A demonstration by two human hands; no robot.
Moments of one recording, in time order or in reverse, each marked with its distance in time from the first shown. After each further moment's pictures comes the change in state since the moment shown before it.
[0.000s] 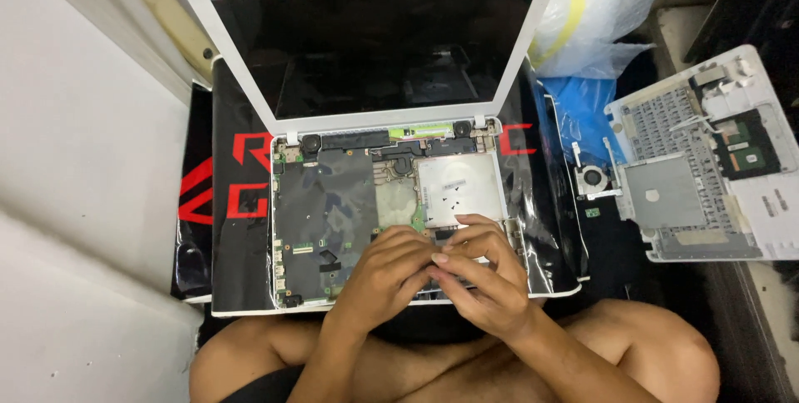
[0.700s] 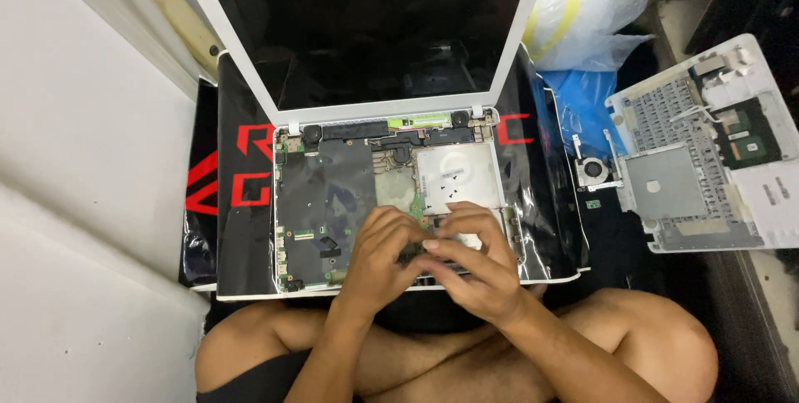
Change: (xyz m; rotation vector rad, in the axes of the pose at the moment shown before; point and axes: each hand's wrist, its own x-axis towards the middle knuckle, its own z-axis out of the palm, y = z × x) left_hand -0.006 -0.001 0.009 0.113 0.115 0.001; right_hand -0.001 -0.005 0.001 0.105 -0.044 0.022
